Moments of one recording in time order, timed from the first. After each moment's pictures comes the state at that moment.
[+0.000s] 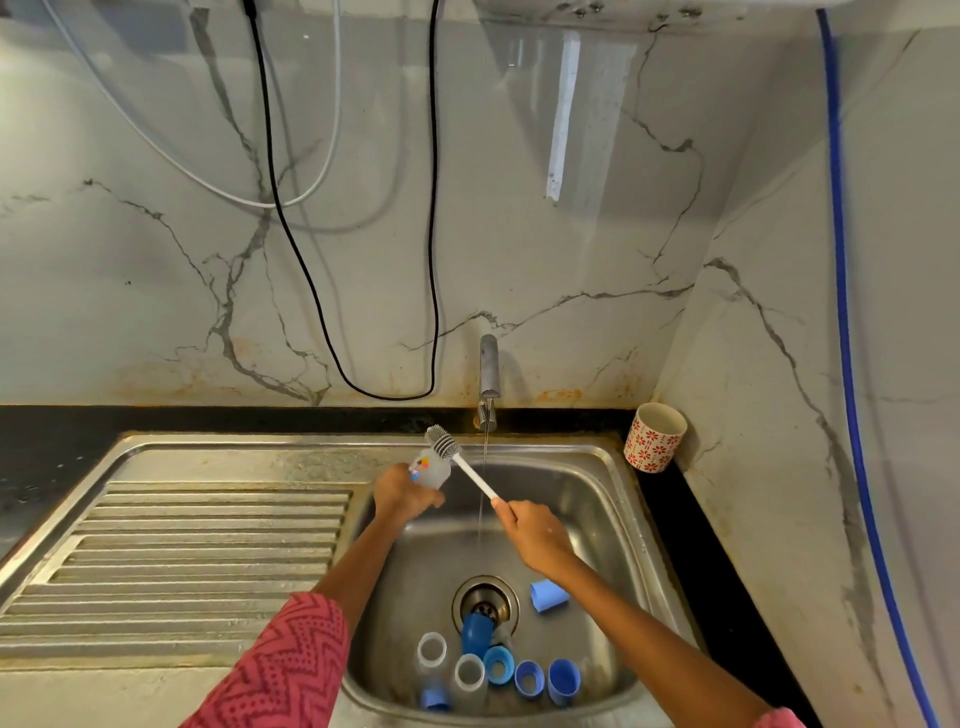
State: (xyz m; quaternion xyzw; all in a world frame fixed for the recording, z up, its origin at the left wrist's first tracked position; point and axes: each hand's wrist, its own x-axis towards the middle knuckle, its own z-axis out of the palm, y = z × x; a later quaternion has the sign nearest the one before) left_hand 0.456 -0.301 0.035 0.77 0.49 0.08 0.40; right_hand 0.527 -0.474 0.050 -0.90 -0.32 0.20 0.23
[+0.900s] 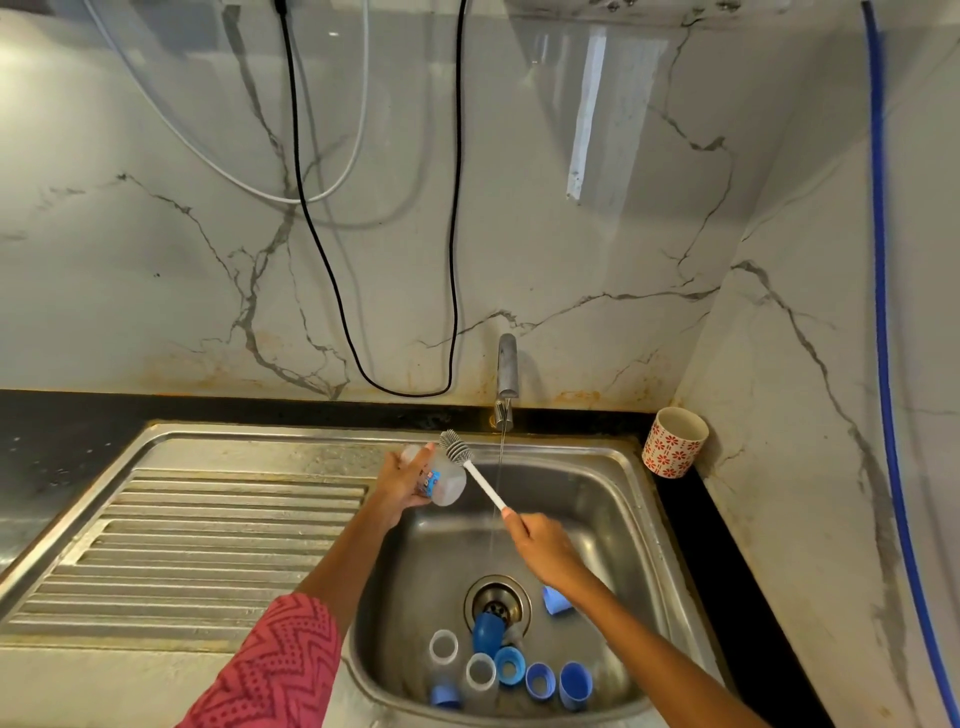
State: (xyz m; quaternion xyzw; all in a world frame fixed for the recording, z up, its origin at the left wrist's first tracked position) left_hand 0.442 -0.281 0.044 0.55 0.45 0.18 0.68; right_hand 0.516 -0.479 0.043 -0.86 -0.31 0.25 0.32
